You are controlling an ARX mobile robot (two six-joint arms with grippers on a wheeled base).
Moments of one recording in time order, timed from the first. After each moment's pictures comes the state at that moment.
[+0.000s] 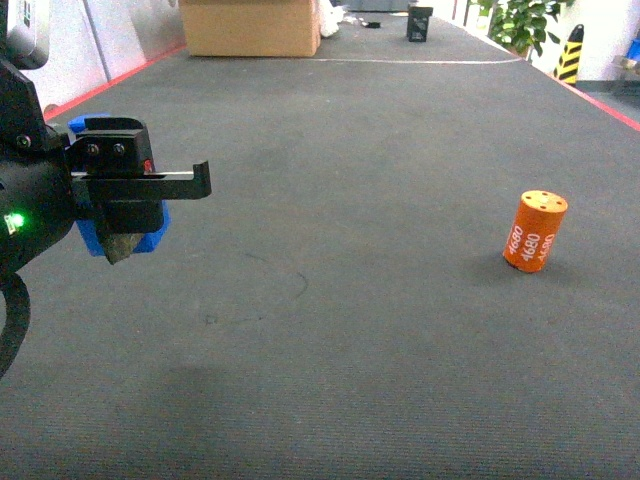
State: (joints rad) left arm -0.42 1.55 0.53 0.85 -0.50 -0.05; right arm 0.00 0.00 0.01 -0.01 0.00 0.00
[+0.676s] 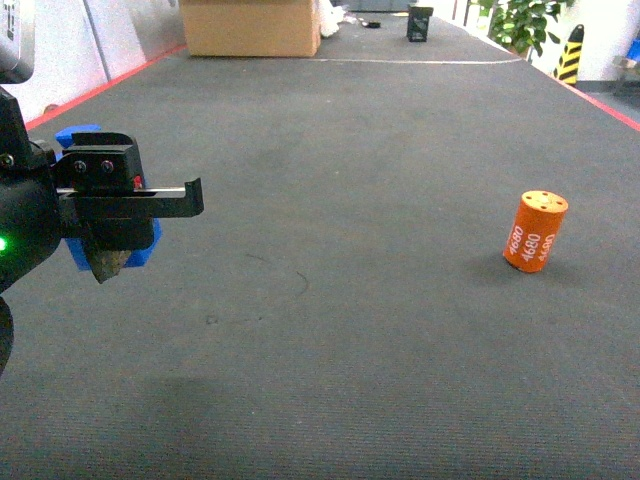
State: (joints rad) left arm -0.44 1.52 0.49 0.86 -0.54 -0.05; right arm 0.00 0.00 0.01 -0.01 0.00 0.00
